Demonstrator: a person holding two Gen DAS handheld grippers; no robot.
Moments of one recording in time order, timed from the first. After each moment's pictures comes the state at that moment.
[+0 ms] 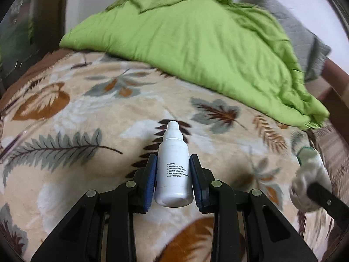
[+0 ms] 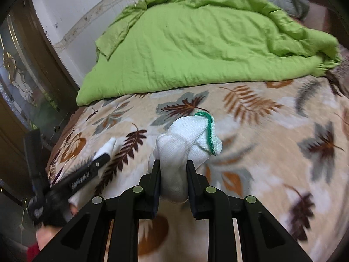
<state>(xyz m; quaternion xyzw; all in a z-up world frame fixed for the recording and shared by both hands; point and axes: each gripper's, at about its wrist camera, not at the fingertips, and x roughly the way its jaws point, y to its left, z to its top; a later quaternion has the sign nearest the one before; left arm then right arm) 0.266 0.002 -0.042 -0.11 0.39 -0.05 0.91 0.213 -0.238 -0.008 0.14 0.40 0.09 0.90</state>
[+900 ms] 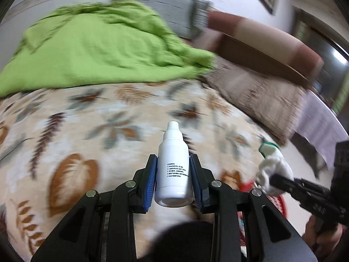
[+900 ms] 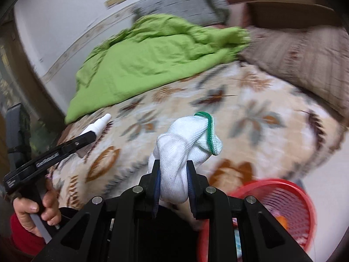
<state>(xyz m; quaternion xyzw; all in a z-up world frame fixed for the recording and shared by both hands) 0.067 -0.170 0.034 0.00 0.37 -0.34 0.87 -0.068 -0.375 0.023 0.20 0.35 -0.06 0.92</state>
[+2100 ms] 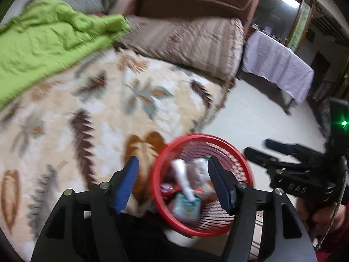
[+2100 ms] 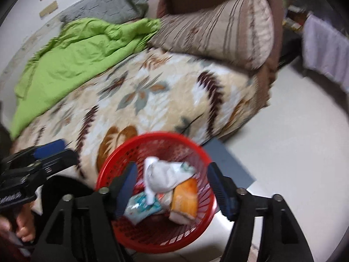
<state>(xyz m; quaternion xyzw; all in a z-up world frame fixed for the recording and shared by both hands) -0.017 -0.297 0.002 0.12 0.39 -0.48 0.77 -0.156 -0.437 0.000 0.18 0.39 -0.28 0.86</state>
